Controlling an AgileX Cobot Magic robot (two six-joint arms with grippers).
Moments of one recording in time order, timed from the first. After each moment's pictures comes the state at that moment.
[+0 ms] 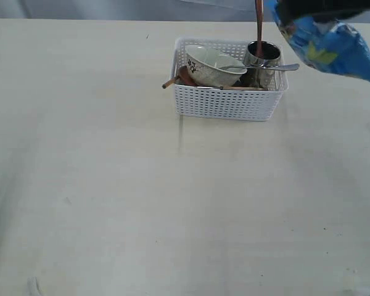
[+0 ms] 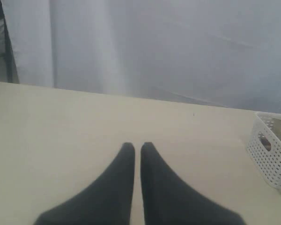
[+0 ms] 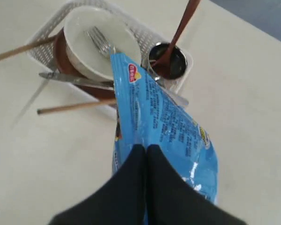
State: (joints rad) left arm -0.06 0.00 0.00 -0.03 0.19 -0.13; right arm 0.55 1.26 -1.22 -0.30 1.01 0.12
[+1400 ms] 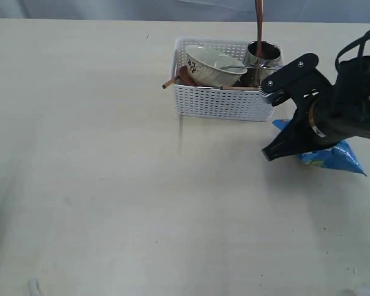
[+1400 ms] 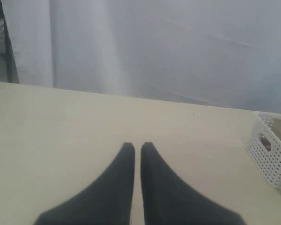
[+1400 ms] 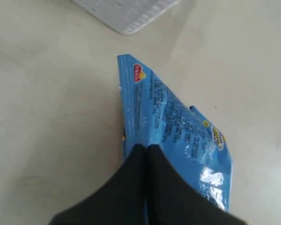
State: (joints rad) left arm -0.06 0.00 0.00 -0.03 0.19 -0.13; right arm 0.55 1.56 -0.68 -0.86 0.52 0.73
